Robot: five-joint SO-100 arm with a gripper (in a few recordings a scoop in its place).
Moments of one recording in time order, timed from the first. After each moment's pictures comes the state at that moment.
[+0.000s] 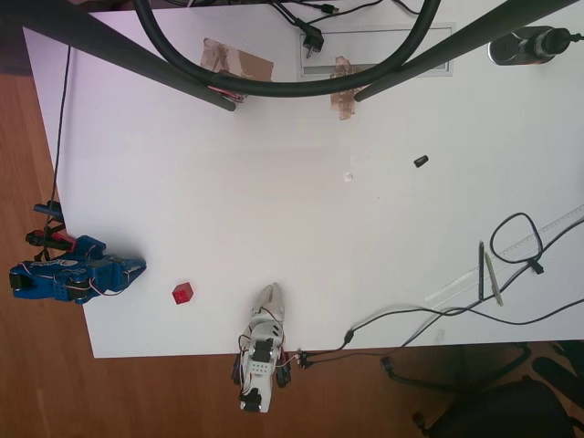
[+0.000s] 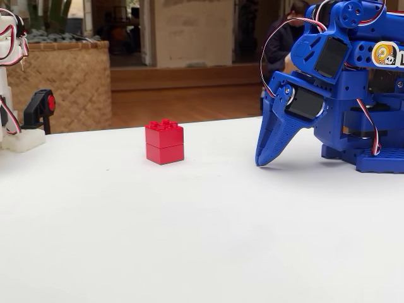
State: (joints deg) arm 3.3 189.4 182.6 70.3 -81.6
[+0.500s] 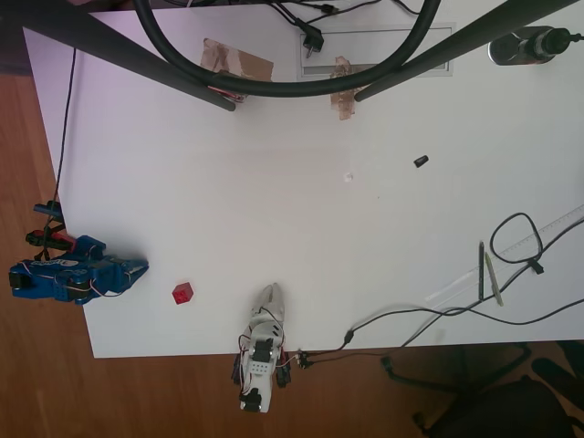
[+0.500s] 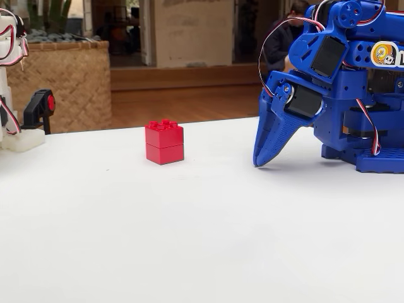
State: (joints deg) arm 5.8 187.6 182.2 65.4 -85.6
